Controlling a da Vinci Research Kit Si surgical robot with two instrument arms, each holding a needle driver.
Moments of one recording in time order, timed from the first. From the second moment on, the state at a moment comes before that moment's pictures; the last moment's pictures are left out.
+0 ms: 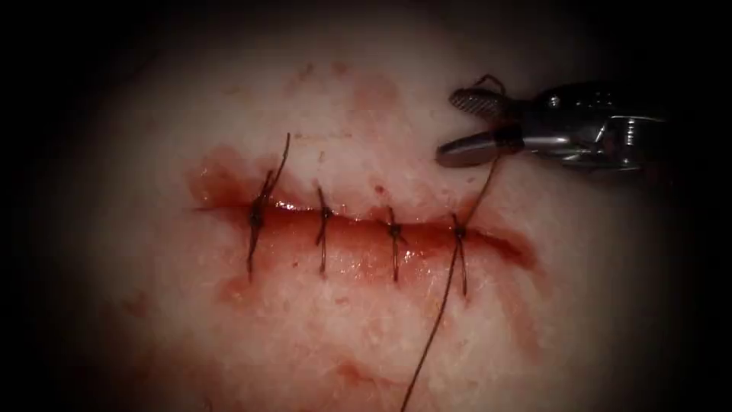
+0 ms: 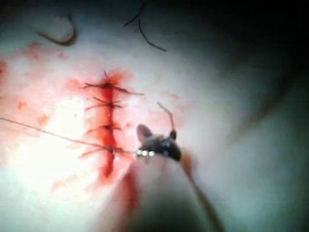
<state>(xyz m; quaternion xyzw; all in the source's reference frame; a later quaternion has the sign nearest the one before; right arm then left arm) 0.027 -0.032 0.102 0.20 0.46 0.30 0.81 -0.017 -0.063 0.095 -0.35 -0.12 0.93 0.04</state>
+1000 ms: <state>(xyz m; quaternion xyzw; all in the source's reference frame) 0.010 -0.041 0.092 0.13 0.38 0.23 0.89 -0.013 -0.033 0.098 -0.34 -0.01 0.94 0.08</state>
